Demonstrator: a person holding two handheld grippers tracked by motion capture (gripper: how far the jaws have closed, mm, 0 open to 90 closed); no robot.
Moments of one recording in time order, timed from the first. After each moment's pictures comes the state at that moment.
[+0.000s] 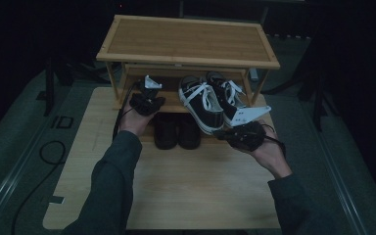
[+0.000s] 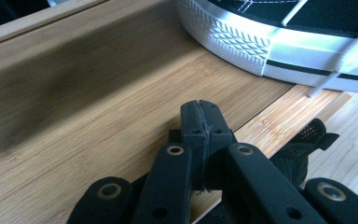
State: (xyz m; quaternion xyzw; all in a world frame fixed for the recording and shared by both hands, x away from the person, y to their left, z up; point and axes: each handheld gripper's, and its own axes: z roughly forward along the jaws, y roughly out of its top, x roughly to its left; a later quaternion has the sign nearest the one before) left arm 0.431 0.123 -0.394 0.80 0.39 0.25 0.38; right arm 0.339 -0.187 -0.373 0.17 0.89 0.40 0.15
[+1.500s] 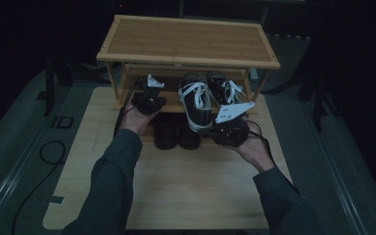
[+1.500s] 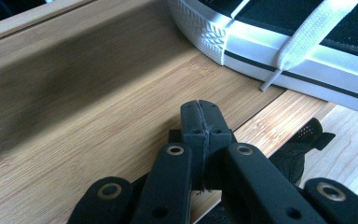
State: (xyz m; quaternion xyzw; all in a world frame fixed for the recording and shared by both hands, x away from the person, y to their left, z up) left arm 0.434 0.118 -0.391 0.81 0.39 0.24 0.37; right arm 0.356 -0.156 -0.380 0.13 0.88 0.44 0.11
